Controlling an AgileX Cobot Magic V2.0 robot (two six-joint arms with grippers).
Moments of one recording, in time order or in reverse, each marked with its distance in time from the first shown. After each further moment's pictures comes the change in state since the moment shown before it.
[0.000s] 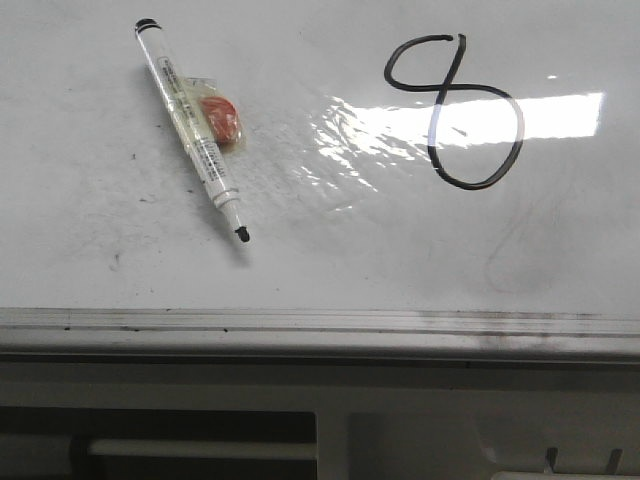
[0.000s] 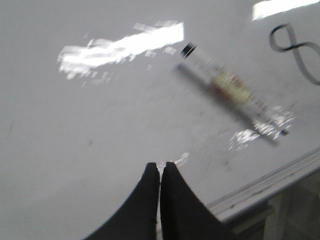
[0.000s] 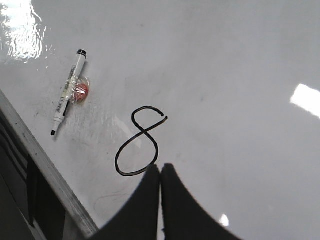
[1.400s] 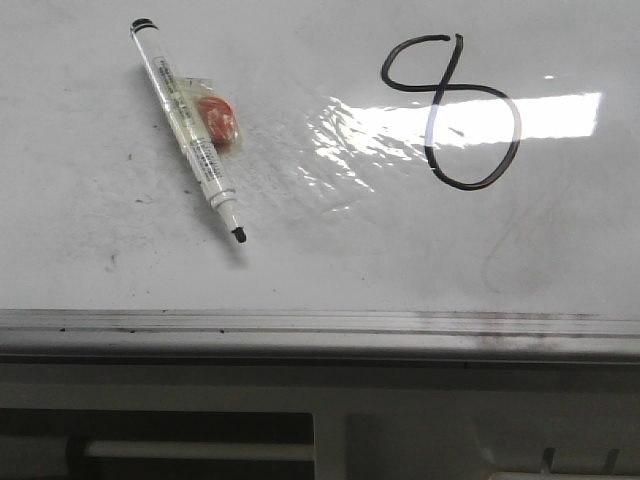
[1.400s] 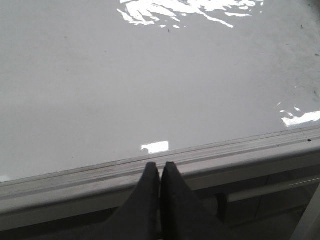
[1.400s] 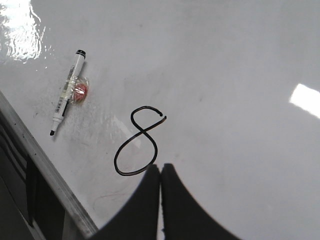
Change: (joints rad) left arm 0.166 -0.212 0.149 0.275 0.169 -0.364; right arm 0.000 0.000 0.000 -0.001 0.000 0.000
